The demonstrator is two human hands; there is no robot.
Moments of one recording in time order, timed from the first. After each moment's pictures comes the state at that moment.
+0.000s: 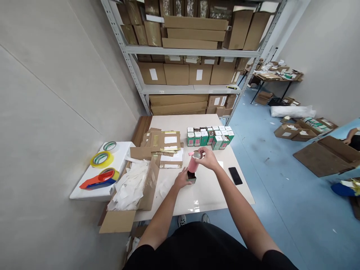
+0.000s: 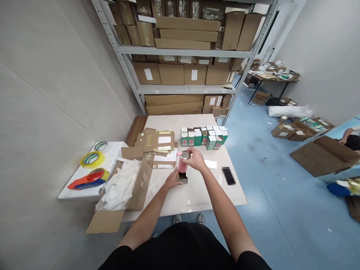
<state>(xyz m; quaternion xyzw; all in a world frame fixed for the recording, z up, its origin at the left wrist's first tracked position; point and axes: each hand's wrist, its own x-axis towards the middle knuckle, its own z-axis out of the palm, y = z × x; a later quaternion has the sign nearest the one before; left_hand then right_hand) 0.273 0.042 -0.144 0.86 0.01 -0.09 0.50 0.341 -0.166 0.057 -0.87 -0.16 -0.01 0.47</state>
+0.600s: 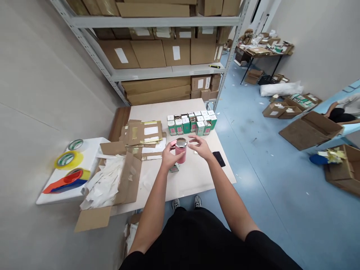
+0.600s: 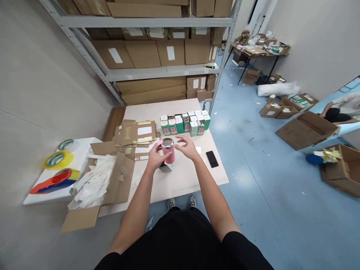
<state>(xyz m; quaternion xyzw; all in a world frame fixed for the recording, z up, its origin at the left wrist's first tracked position) 0.303 -0.072 0.031 0.79 -0.04 0.14 0.60 0.353 -0.278 0.016 -0.78 -0.15 0.00 0.61</state>
